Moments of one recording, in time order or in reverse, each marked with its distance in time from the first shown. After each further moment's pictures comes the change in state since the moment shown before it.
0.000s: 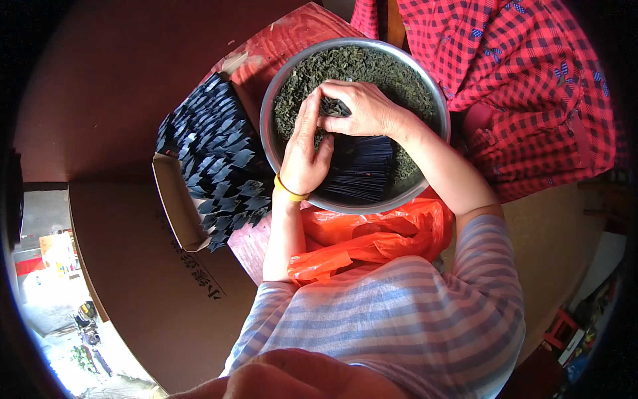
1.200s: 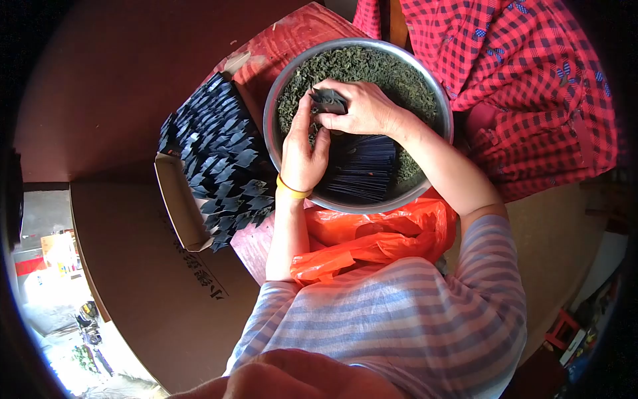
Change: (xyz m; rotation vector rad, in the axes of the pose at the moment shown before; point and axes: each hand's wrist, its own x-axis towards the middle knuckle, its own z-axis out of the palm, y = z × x) left_hand 0.001 -0.021 0.005 0.079 0.148 0.018; right_hand 0.002 -0.006 0.007 0.104 0.042 0.157
